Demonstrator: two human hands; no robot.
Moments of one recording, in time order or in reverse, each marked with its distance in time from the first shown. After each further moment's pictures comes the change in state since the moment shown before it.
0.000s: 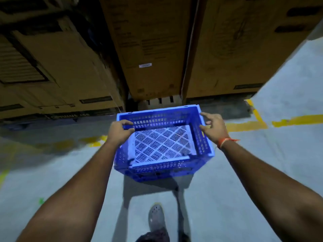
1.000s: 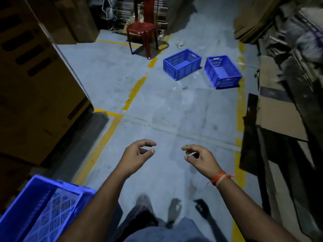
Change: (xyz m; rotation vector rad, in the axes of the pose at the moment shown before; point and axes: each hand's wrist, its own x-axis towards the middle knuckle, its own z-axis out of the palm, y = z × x) left_hand -0.403 0.402 0.274 -0.054 -1.171 0.854; right_hand -0.504 0.169 -0.276 0.454 0.710 0.676
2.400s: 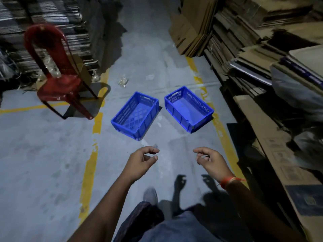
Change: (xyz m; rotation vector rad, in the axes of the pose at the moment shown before) left_hand 0.911 0.243 0.073 0.155 -0.415 0.113; right_hand 0.737 0.022 -0.363 0.196 0.499 0.283
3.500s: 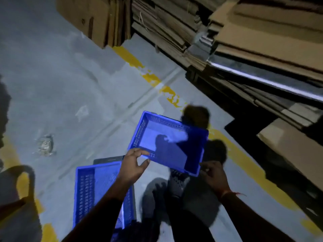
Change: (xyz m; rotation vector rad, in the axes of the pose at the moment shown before) left_hand 0.866 -0.010 0.075 0.471 -0.452 0.237; right_hand 0.636 0.182 -0.029 -0.087 0.406 0.540
